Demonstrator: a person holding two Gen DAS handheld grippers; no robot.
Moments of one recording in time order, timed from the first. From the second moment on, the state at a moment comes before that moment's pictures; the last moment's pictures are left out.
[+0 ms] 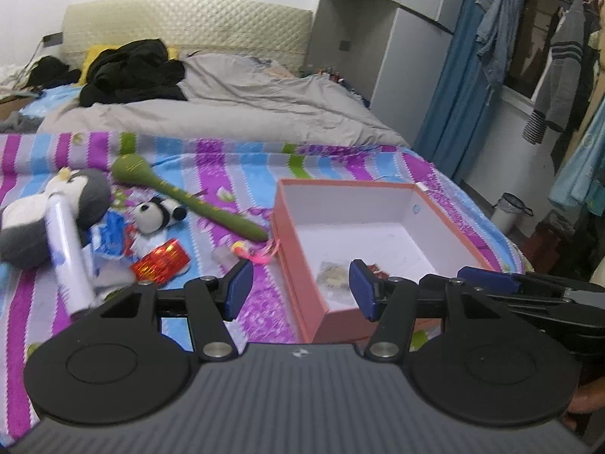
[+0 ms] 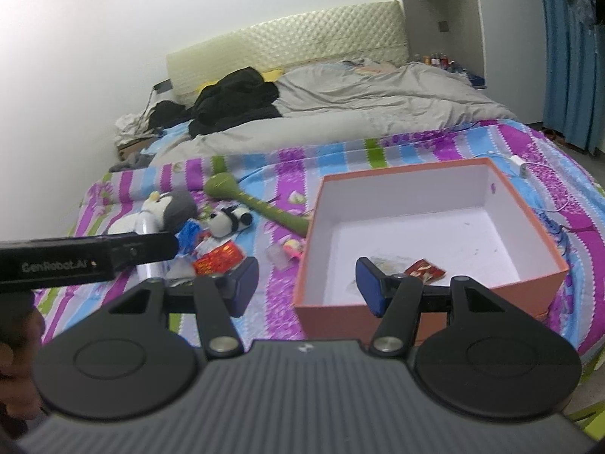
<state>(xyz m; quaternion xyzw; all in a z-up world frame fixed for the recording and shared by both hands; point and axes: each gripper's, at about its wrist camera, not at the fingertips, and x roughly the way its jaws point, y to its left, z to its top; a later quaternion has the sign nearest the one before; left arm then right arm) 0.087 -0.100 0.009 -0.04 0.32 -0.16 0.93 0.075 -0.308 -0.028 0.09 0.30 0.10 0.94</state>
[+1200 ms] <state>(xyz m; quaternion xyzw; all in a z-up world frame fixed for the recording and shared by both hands) 0.131 0.003 -0.056 -0.10 0.38 -0.05 0.92 0.142 -0.229 -0.068 0.05 0.36 0.15 0.92</state>
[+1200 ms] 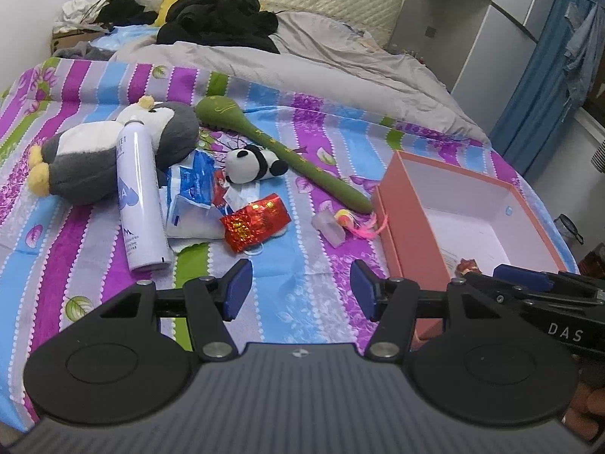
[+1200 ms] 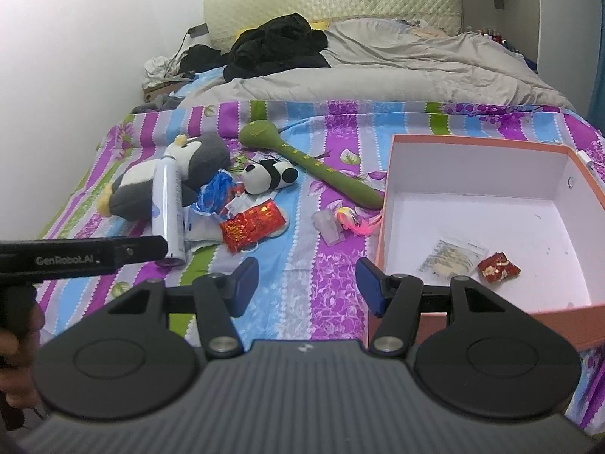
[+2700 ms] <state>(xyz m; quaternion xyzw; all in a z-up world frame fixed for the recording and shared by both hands) 0.315 0.040 -0.216 -0.11 0.46 -0.01 0.88 0.331 -0.144 -0.198 -0.03 0.44 0.13 0.89</state>
